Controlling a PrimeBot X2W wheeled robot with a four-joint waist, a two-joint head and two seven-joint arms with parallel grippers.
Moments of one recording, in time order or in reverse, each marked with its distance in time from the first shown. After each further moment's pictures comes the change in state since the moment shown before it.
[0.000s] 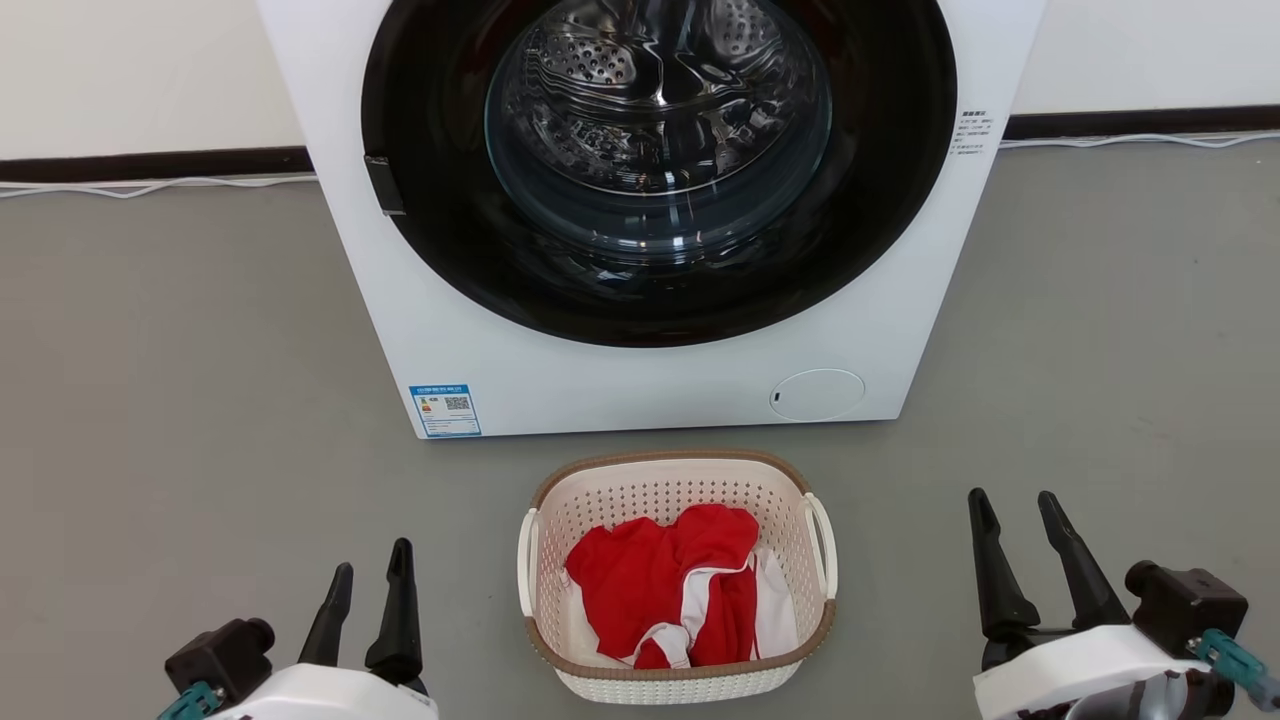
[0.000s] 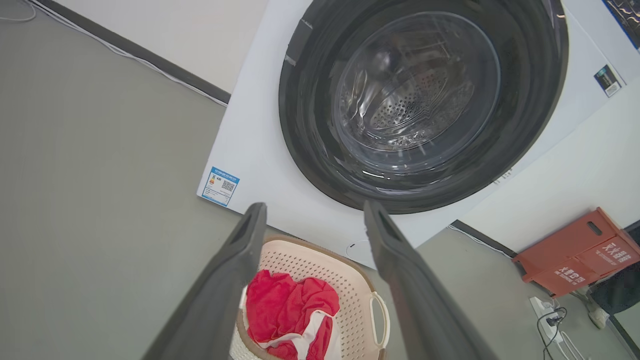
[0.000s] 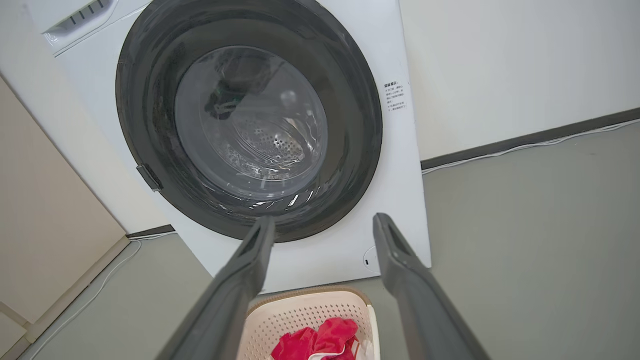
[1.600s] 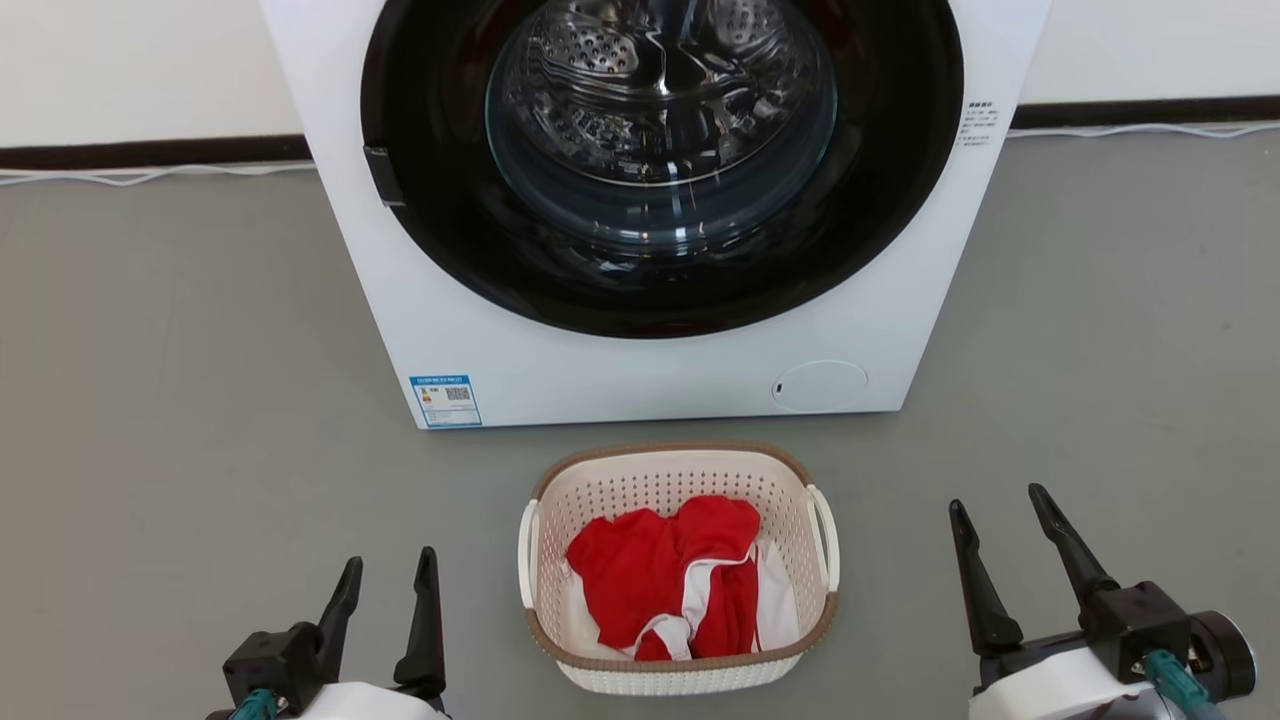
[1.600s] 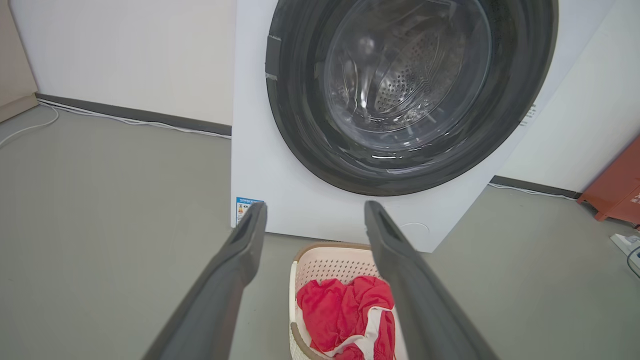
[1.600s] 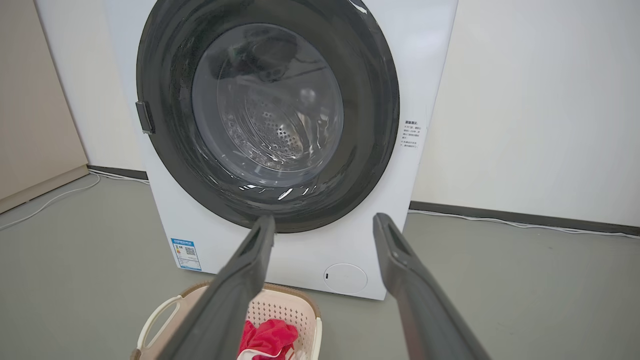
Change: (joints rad) left arm 0.018 0.005 -0.034 -0.005 0.314 0.021 -0.082; right arm 0.014 0.002 -0.016 -0.011 -0.377 0.000 -0.086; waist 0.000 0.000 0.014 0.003
